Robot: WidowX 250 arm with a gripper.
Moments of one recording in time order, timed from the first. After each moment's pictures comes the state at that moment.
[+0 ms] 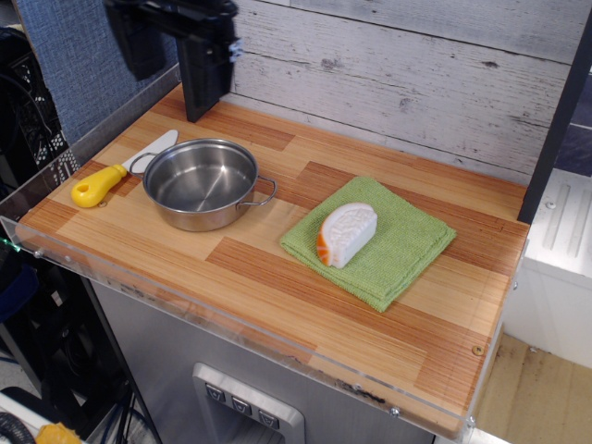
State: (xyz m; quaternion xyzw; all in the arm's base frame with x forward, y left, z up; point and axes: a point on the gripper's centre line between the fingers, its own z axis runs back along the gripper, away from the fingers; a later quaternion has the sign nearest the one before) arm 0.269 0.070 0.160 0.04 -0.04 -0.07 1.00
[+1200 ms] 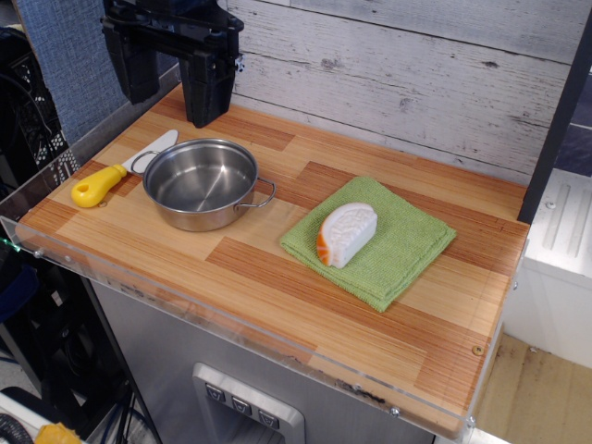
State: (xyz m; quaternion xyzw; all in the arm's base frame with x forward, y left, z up) arm 0.262 0.074 0.149 0.03 0.01 -0.01 1.00
